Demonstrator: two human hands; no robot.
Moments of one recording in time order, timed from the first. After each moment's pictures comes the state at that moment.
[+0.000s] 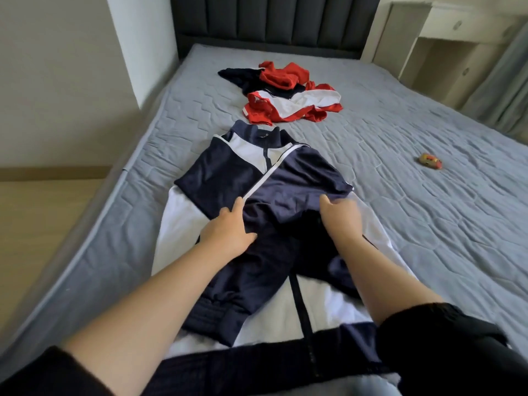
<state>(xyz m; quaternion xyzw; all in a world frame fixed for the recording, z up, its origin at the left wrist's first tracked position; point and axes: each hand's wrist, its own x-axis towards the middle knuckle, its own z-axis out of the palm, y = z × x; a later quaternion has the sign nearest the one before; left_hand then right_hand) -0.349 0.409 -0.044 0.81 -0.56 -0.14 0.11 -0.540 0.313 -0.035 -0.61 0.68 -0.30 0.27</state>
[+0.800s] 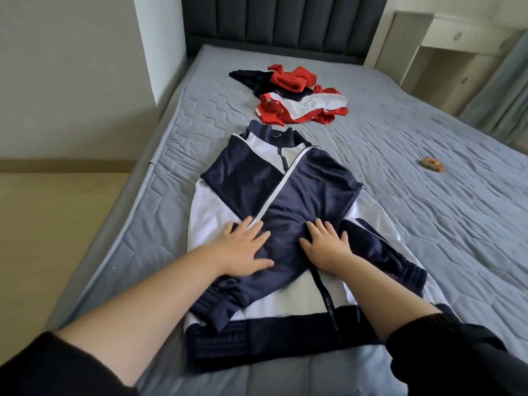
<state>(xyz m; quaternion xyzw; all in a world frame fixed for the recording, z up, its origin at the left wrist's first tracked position) -0.320 0.458 -0.057 0.64 -0.75 -0.12 -0.11 -0.518 0.379 -0.066 -0.81 0.58 0.04 0.10</state>
